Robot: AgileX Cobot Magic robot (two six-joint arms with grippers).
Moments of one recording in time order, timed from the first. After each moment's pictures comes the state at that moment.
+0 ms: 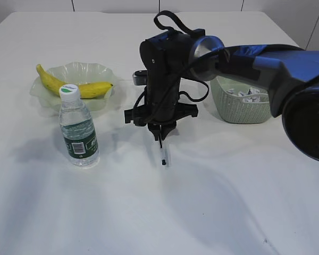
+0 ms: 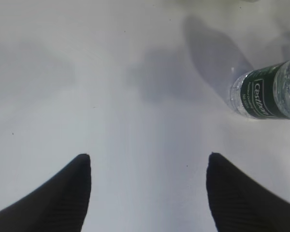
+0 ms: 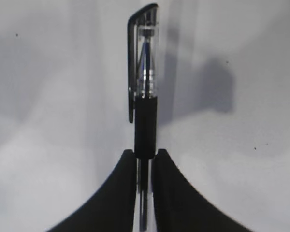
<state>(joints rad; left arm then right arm) 0.16 1.45 -1.05 -0.28 0.85 0.15 0.55 2.45 -2.12 -0.09 1.14 0.49</state>
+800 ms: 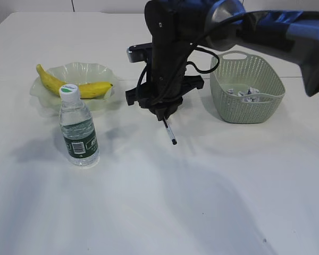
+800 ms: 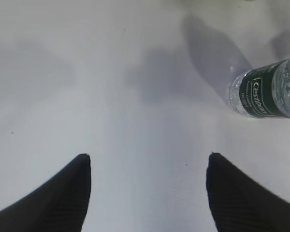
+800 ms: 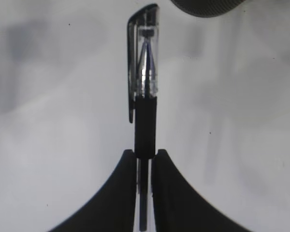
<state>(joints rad) 0.16 1.45 -1.05 -0.28 0.85 0.15 0.55 2.32 -2.12 -0.10 1.22 0.27</state>
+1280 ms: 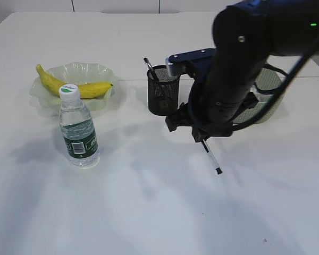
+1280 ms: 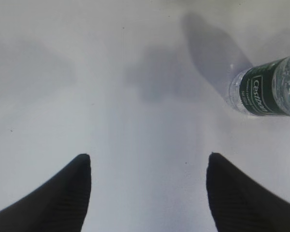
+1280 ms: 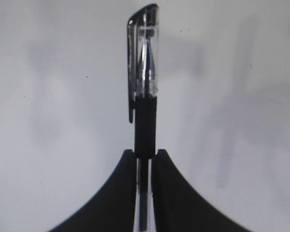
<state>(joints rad) 0.16 1.45 -1.05 -0.28 0.86 0.15 0.55 1.86 -1.40 -0.10 0.93 0.27</state>
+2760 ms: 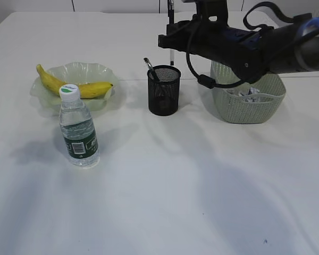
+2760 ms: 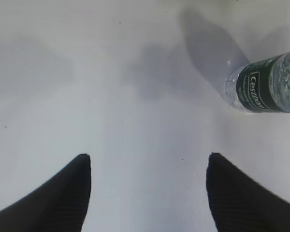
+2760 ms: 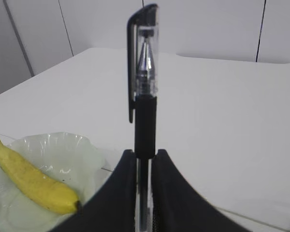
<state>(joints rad) 0.16 1.45 -1.05 -0.29 0.87 0.15 0.34 2.06 -1.45 -0.25 -0.36 0.27</state>
